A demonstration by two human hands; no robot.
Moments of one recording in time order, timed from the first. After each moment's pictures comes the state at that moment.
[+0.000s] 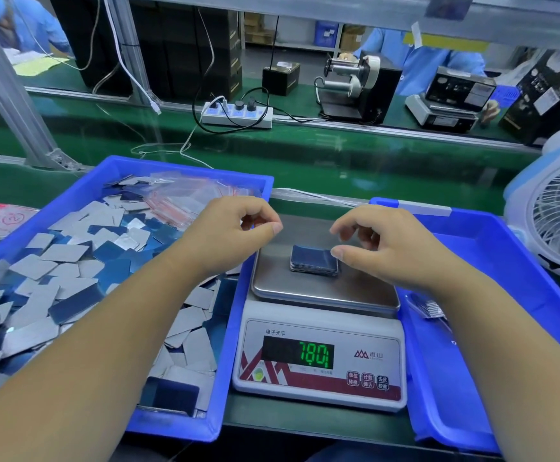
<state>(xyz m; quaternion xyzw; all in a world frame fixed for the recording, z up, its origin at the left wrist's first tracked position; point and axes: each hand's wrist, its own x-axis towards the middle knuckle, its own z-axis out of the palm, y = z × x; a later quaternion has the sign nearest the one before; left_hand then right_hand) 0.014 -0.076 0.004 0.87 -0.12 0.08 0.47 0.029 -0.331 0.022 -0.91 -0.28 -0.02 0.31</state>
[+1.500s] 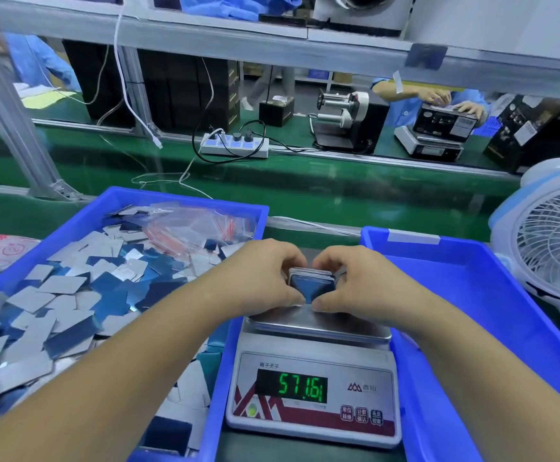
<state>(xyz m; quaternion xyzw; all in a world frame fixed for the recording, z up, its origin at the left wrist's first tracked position) 0.015 -0.115 0.022 0.93 -0.15 -0.05 0.34 0.016 -0.302 0.033 -0.94 -0.16 0.08 0.28</state>
